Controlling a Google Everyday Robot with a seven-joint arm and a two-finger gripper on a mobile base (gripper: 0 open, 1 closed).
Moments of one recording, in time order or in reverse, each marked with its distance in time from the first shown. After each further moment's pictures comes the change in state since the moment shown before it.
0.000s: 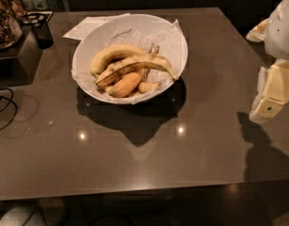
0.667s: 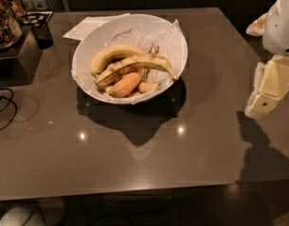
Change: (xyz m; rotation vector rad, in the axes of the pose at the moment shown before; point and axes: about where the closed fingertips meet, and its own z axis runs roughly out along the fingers) arm -0.009 -0.006 -0.005 0.040 -0.010 0.005
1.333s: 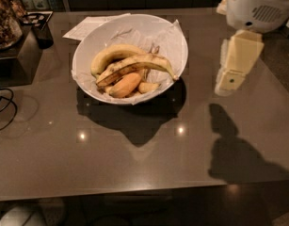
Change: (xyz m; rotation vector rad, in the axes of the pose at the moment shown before) arm -0.058 -0.020 -0.008 0.028 0.017 -0.070
